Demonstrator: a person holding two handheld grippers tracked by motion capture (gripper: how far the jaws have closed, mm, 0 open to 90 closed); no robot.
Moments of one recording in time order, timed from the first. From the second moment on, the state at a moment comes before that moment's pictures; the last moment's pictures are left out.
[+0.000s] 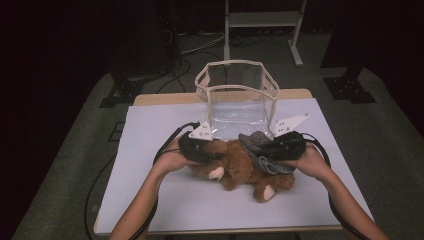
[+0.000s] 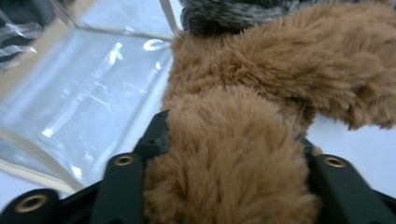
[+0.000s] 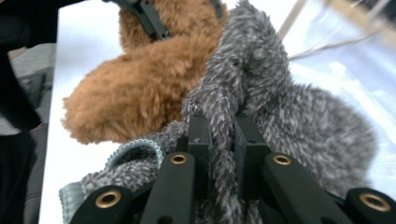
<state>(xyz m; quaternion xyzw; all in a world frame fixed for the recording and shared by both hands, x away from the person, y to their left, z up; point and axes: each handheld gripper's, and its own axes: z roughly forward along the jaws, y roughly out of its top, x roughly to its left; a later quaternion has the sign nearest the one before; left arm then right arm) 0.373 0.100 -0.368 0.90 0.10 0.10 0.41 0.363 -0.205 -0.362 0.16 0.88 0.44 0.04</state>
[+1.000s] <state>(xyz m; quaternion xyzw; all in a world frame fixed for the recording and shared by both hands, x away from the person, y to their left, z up) 0.317 0.122 -0.376 0.90 0.06 0.06 0.43 0.341 -0.186 -0.335 0.12 0.88 0.44 0.09</state>
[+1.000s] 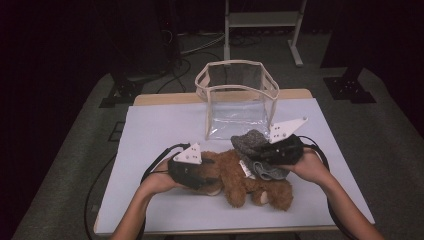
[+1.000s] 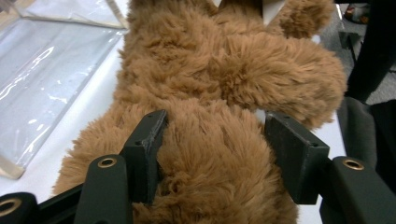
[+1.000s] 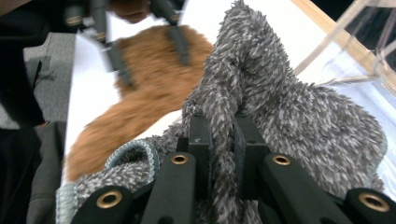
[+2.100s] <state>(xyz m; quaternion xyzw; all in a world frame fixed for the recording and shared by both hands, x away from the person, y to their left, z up) 0.304 0.131 -0.378 0.89 0.05 0.06 0.44 0.296 -0.147 -0.350 0.04 0.90 0.42 0.08</state>
